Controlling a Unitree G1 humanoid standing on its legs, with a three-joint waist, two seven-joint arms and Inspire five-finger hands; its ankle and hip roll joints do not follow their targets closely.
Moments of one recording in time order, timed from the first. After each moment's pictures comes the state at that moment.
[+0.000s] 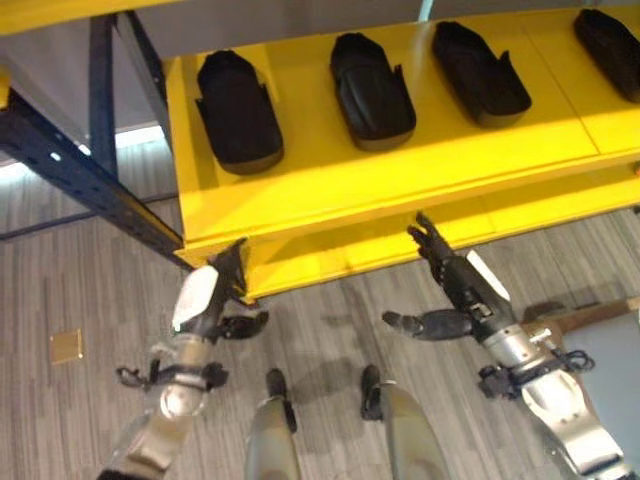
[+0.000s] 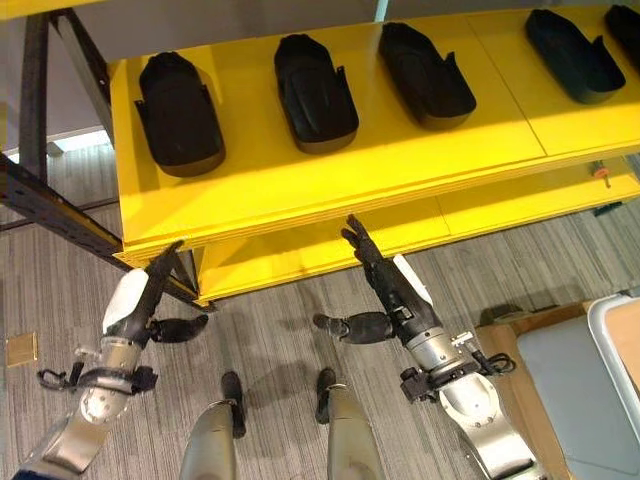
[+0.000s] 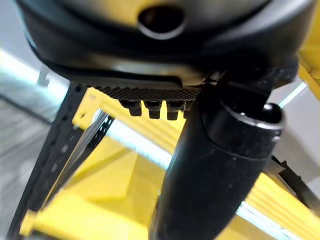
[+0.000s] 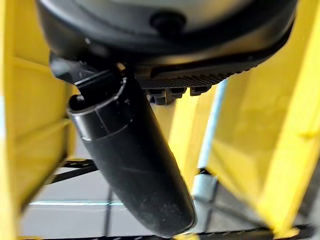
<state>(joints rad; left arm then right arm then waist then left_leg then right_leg) 0.12 0.62 -0.14 -0.05 0.24 -0.10 0.25 0.05 -0.65 0.21 -0.32 0.37 -0.18 0.04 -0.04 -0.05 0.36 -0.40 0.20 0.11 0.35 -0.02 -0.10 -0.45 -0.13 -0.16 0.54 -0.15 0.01</state>
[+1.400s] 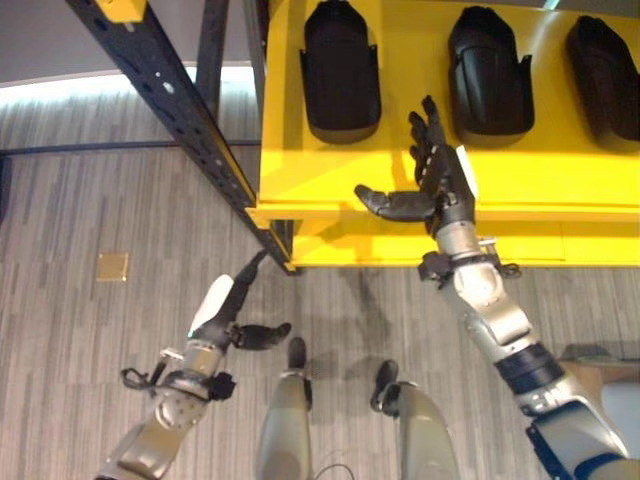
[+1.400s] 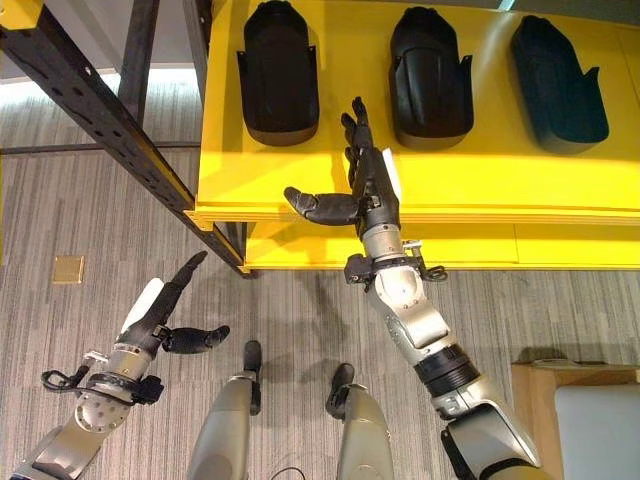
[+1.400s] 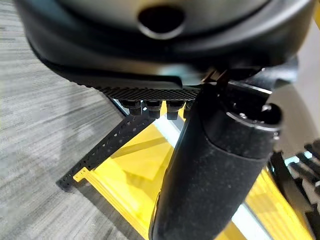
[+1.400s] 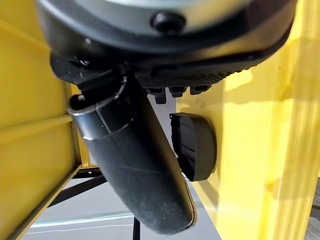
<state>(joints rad) 0.12 0.69 -0.20 -0.09 0.04 -0.13 0.19 -0.64 -0.44 0.38 0.18 0.47 -0.17 -0.31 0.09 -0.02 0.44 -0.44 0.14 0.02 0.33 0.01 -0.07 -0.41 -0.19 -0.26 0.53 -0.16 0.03</state>
